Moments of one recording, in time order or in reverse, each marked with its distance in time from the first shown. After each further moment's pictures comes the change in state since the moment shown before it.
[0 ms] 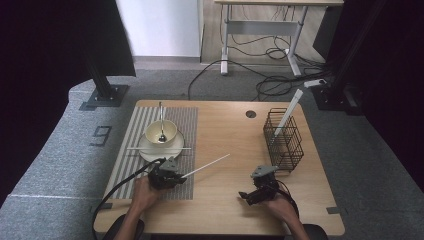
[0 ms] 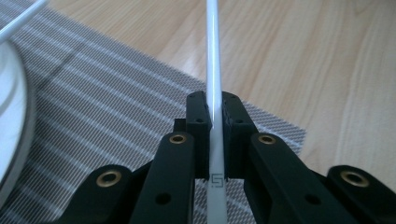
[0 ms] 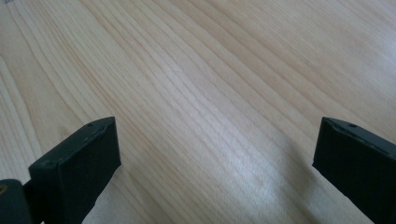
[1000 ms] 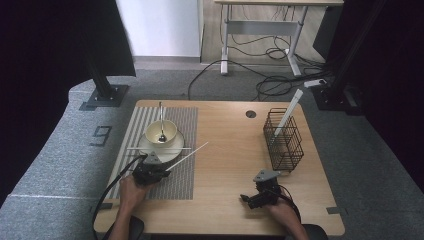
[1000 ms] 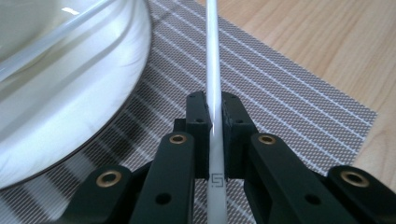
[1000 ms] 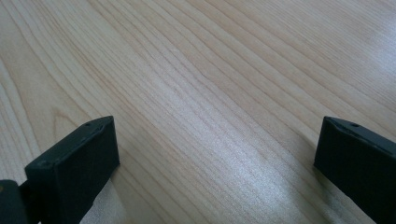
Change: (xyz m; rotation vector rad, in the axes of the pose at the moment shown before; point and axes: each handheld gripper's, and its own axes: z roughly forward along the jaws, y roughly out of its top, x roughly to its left) left arm 0.029 -0.028 -0.026 -0.017 0.134 -0.154; right arm 0.004 -0.015 0.000 -0.026 -0.025 0.014
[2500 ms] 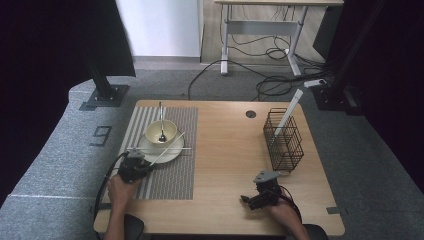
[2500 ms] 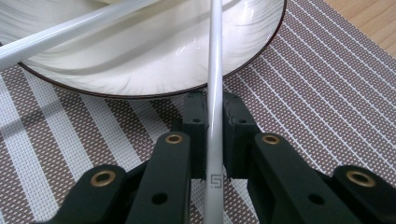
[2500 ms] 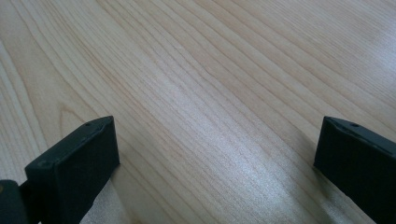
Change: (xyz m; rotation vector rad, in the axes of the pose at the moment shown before) left arm 0.039 -0.027 -0.011 -0.002 0.130 -0.210; right arm 0.001 -0.001 -0.001 -0.001 0.011 -0.008
